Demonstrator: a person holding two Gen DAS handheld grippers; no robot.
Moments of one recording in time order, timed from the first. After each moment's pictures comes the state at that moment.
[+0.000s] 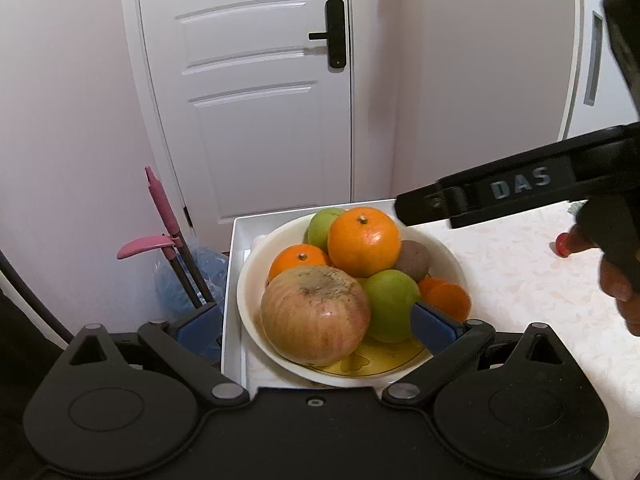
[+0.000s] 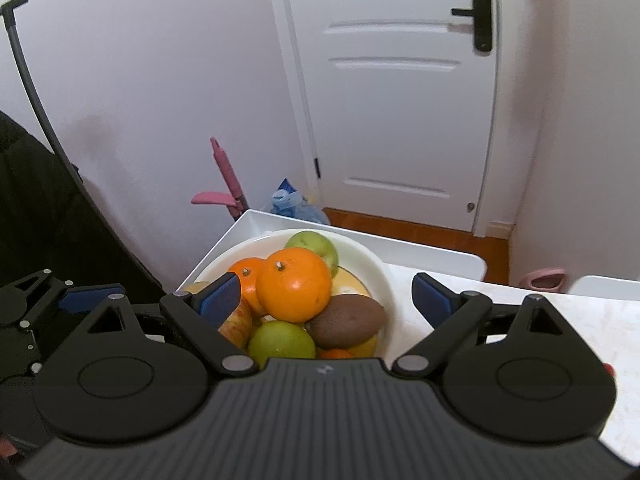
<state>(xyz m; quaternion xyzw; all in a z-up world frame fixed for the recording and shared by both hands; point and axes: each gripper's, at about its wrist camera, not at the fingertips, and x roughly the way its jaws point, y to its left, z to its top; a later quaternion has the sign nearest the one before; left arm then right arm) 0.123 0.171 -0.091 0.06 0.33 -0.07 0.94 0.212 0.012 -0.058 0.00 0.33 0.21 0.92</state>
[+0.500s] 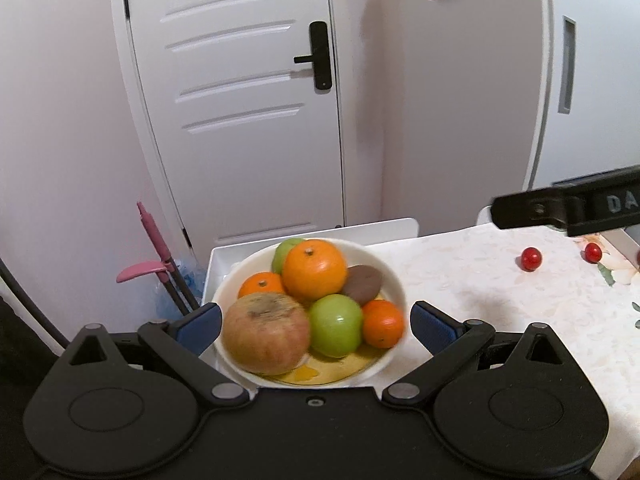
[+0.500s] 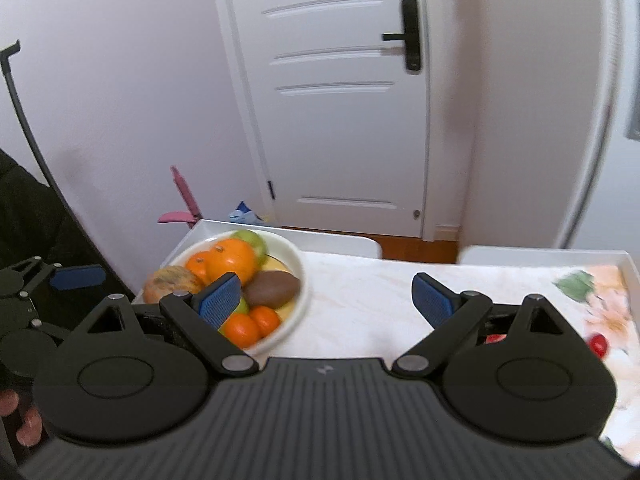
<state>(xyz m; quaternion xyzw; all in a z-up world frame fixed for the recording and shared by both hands) 0.092 0.122 -0.059 0.08 0.31 -0.06 0.95 0.138 -0.087 -0.024 0.03 0.31 0.14 0.94</state>
